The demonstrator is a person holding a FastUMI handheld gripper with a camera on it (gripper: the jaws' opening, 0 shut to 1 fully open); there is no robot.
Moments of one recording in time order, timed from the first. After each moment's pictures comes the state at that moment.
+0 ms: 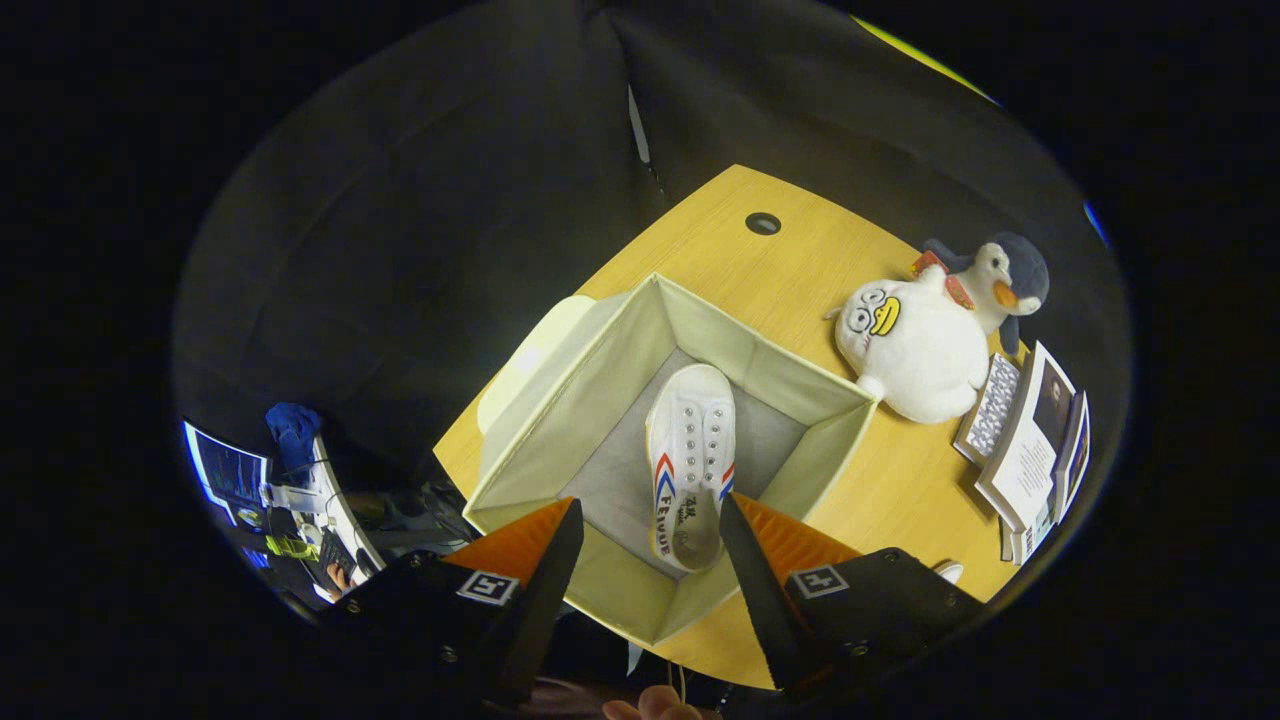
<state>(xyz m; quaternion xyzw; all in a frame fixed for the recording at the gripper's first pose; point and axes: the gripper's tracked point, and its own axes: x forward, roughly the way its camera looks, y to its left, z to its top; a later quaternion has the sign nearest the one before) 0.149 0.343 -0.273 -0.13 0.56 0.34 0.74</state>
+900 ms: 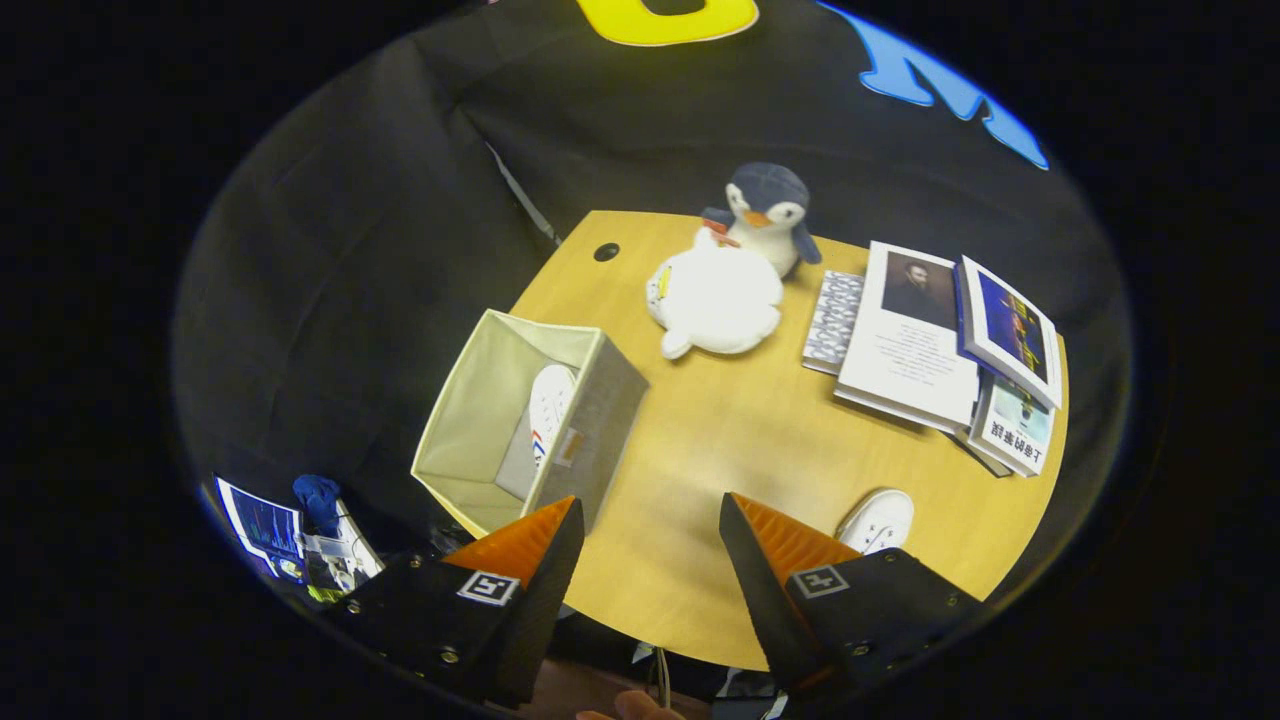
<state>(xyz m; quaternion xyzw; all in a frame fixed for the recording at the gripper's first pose) 0.165 0.109 -0.241 -0.01 0.55 0.26 0.80</state>
